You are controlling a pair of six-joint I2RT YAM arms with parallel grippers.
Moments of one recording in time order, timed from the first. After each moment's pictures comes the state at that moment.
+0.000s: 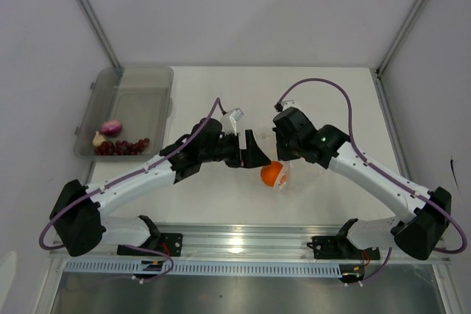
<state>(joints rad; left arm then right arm) -0.81 1.27 0.88 -0.06 0.35 -0.79 0.80 1.30 1.24 -0.85 0.25 0.49</state>
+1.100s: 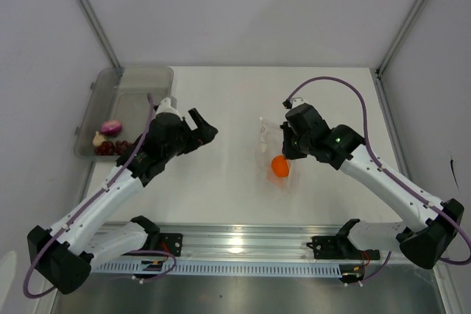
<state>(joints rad) -0.57 0.99 0.89 -0.44 -0.13 -0.83 0.75 1.23 1.25 -0.87 0.16 0.47</state>
